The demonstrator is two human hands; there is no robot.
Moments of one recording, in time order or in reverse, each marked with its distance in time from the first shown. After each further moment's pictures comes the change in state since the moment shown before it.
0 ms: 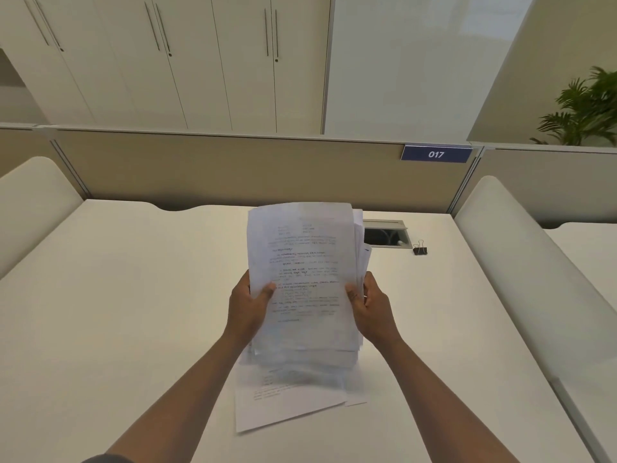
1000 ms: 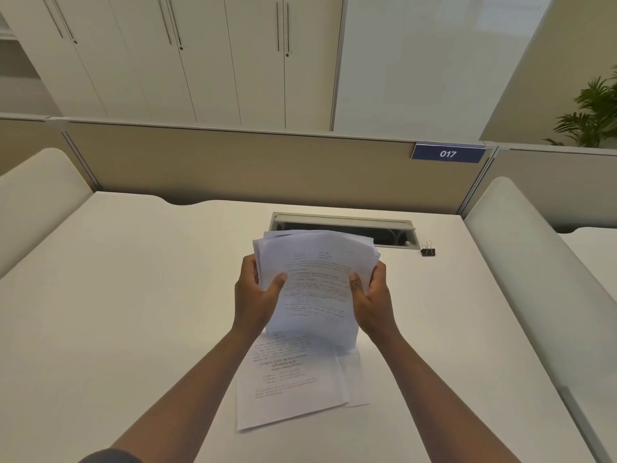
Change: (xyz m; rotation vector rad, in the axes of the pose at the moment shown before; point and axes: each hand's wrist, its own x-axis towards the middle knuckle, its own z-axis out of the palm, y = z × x) left_hand -0.006 0.027 0.011 0.131 0.112 0.134; right_hand 0.005 -0.027 0.008 0.161 0.061 -0.037
